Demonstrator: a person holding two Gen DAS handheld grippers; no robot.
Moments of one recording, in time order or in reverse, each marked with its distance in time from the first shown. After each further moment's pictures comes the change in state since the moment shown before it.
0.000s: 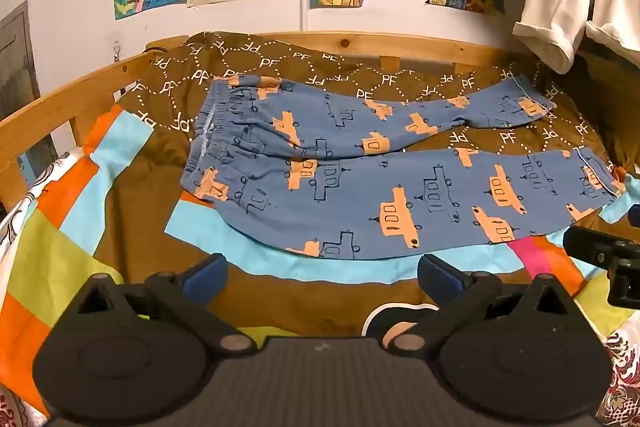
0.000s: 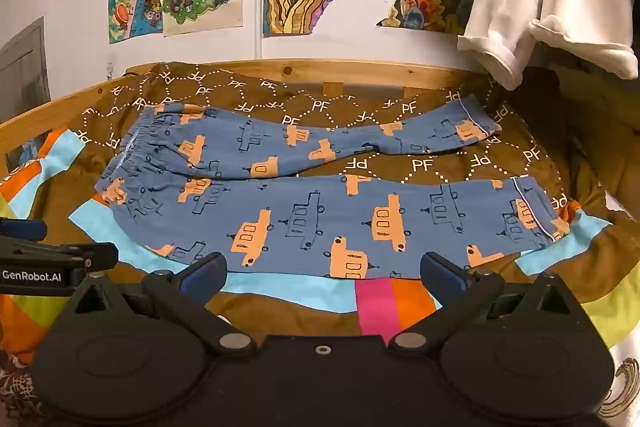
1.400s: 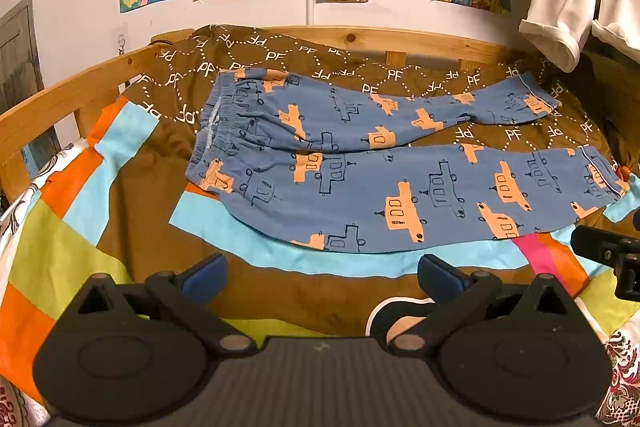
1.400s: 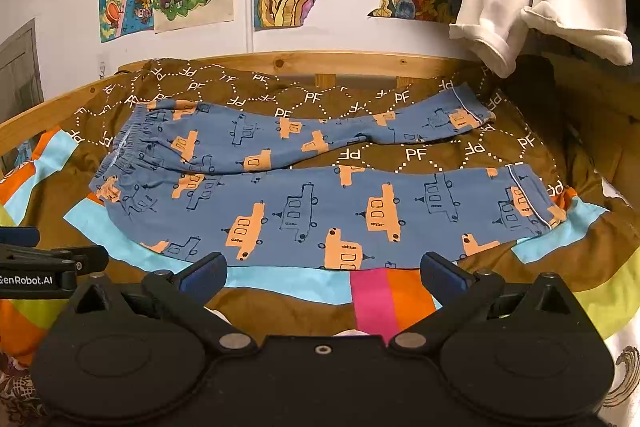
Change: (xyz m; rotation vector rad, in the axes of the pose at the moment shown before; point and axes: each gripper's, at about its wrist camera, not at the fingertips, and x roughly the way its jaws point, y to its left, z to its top) left arm 0.001 0.004 -0.004 -0.002 0.004 0.006; right arm 0.003 -0.003 -0.004 0.015 0.017 -0.001
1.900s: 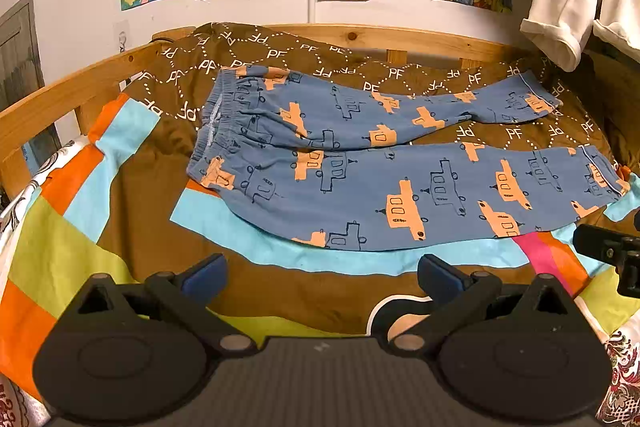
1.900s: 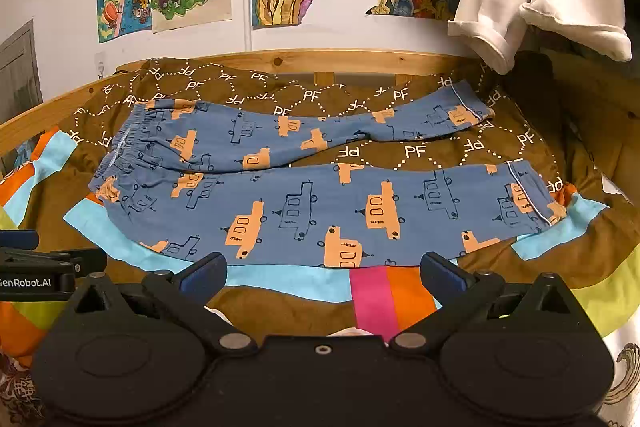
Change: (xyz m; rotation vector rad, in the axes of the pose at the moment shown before) left arm 0.002 0.003 -0.007 -0.006 0.003 -0.001; right arm 0.001 -0.001 -0.001 0.004 0.004 0.000
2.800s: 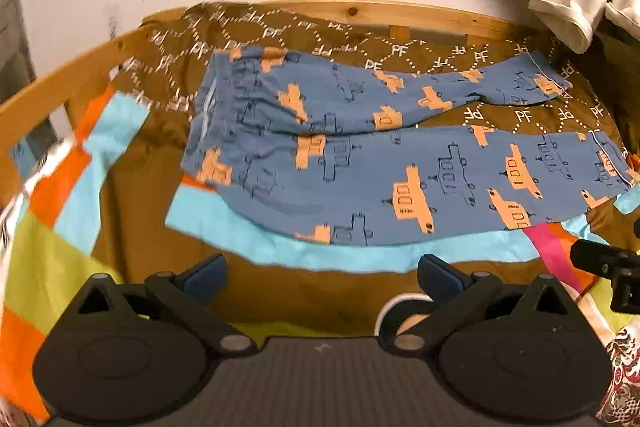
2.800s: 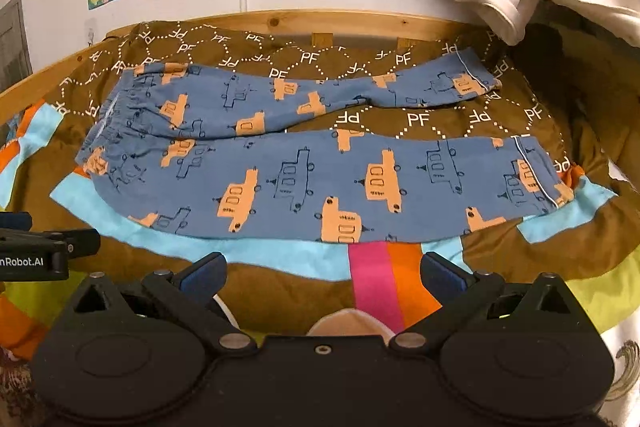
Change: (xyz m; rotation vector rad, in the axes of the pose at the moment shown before) left arm 0.021 0.002 0.027 0.042 0.100 -0.002; right arm 0.023 0.004 0.011 -0.008 0.138 -0.008
